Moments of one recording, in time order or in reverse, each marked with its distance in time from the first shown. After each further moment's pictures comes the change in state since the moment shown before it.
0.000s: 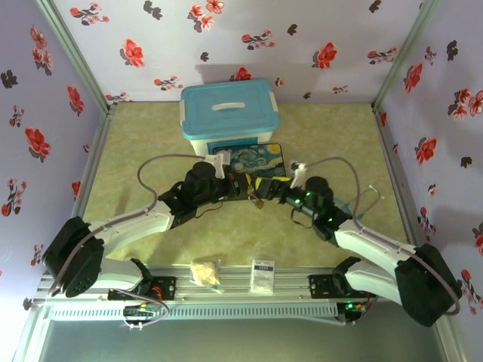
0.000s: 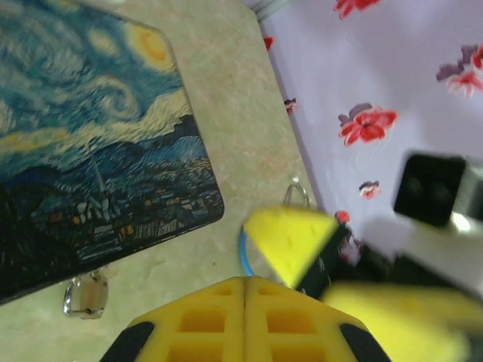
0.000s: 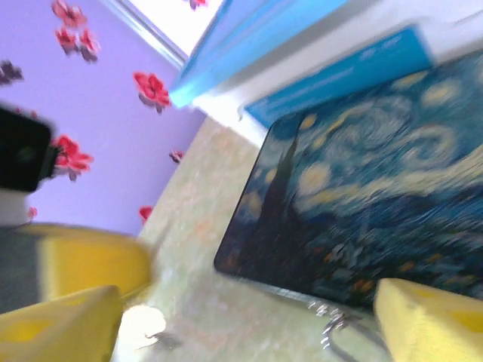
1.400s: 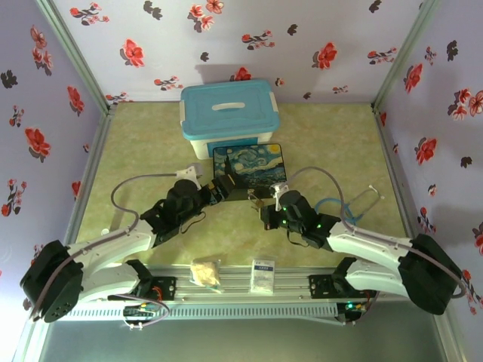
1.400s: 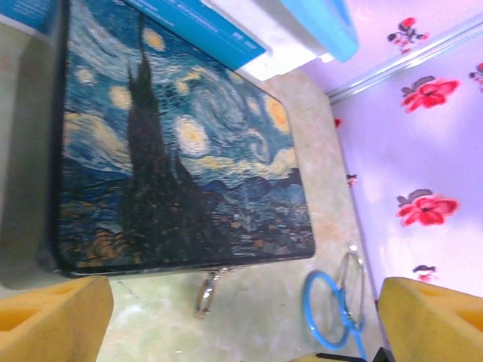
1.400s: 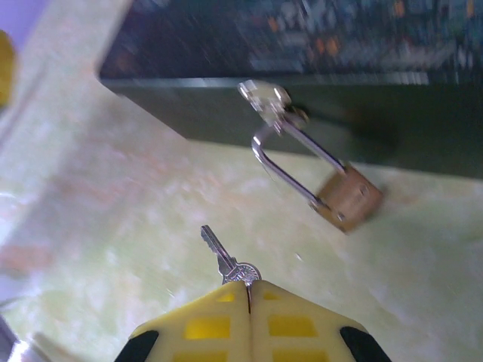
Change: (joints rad) left arm 0.027 -0.200 -0.267 0.064 -0.257 -0.197; right arm 0.317 0.014 0.046 -0.445 0.278 -0.132
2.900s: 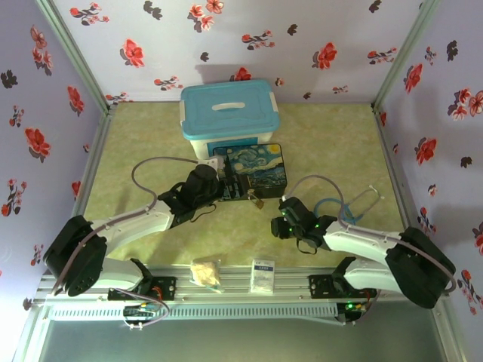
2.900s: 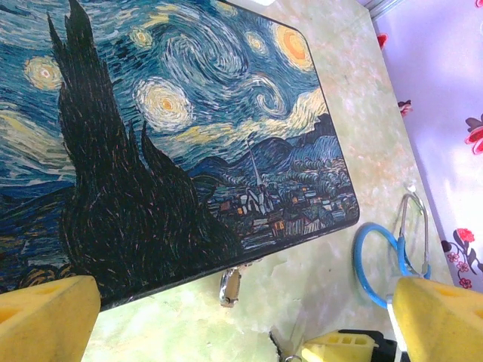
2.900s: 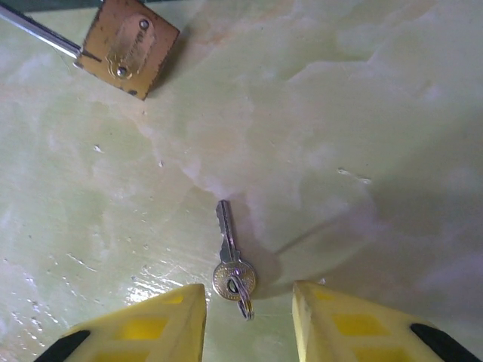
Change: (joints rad) left arm 0.001 0.229 0.223 -0.194 0.085 0.216; right arm -0.039 0.101 -0.051 -0.217 0.076 0.029
